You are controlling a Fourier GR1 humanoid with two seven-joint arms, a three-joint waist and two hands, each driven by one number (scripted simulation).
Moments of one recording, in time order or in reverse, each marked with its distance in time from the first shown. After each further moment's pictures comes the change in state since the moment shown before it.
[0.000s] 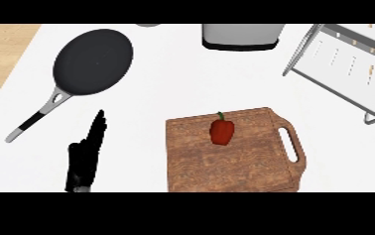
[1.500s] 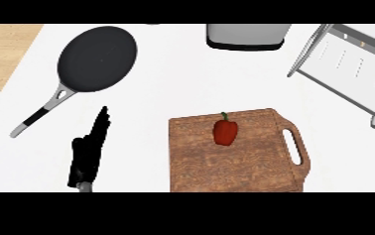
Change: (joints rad) left arm -0.023 -0.023 0.015 -0.011 -0.035 -0.028 0.036; right arm -0.708 0.182 0.424 0.982 0.350 -0.301 -0.284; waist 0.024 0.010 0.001
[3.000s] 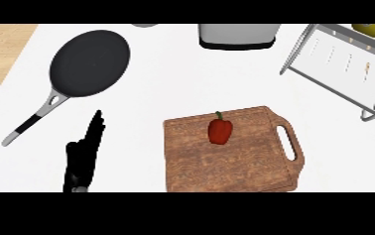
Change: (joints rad) left arm 0.036 -0.003 0.024 -0.020 -0.008 0.007 0.001; right arm 0.133 -0.321 -0.534 0.247 -0.440 -0.054 -0.146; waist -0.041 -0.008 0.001
